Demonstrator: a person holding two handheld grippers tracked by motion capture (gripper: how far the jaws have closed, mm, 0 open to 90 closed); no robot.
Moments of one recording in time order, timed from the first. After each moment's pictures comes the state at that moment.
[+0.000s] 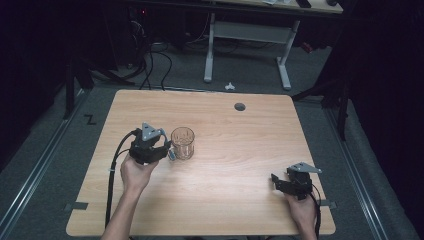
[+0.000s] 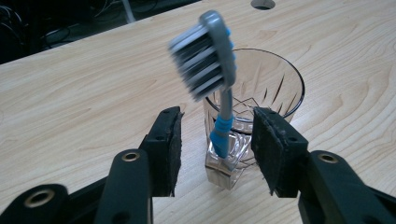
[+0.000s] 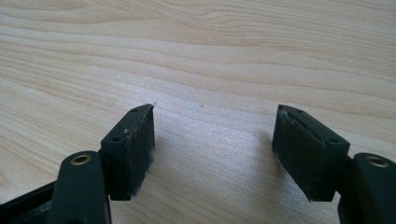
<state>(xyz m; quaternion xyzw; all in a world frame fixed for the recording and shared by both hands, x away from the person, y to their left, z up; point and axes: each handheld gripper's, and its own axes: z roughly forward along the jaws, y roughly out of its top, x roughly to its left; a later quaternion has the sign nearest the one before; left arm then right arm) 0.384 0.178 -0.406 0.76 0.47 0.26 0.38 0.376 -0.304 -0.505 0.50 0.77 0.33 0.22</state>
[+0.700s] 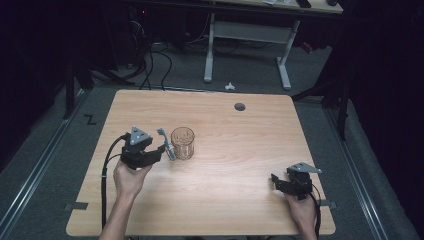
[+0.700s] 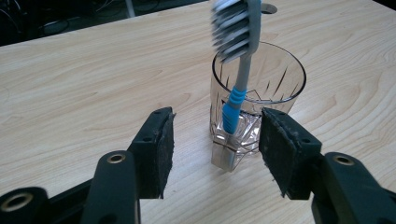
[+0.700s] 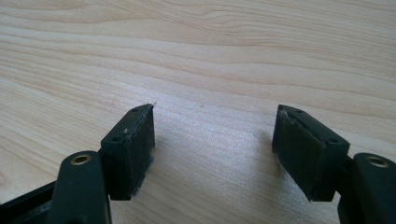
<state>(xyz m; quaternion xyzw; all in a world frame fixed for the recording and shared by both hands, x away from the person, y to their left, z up) 0.368 0.196 -0.407 0.74 0.49 0.24 0.40 0.376 -0.304 -0.505 0.50 0.77 0.33 0.22</state>
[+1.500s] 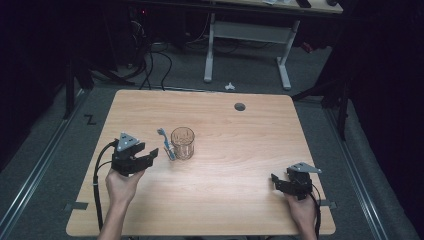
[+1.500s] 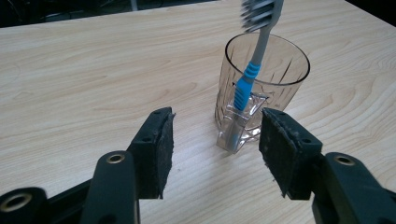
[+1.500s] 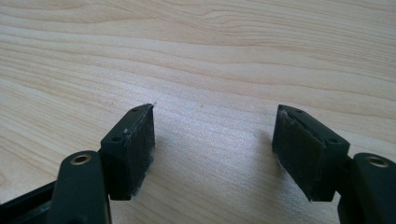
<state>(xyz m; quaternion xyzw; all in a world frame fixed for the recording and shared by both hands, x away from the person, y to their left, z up) 0.350 0.216 -0.413 0.72 0.51 0.23 0.42 0.376 -0.303 -0.506 0.50 0.77 0.33 0.22</state>
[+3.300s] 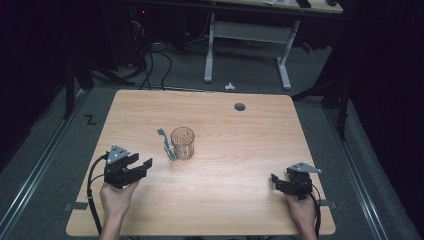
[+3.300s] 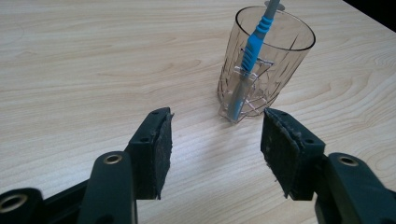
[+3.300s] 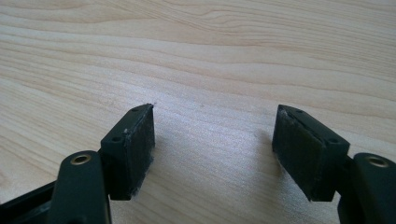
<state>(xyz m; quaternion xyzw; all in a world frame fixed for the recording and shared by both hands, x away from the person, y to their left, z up) 0.324 0.231 -0.433 0.70 0.54 0.21 0.43 0.376 -0.304 -0.506 0.50 0.77 0.33 0.23</state>
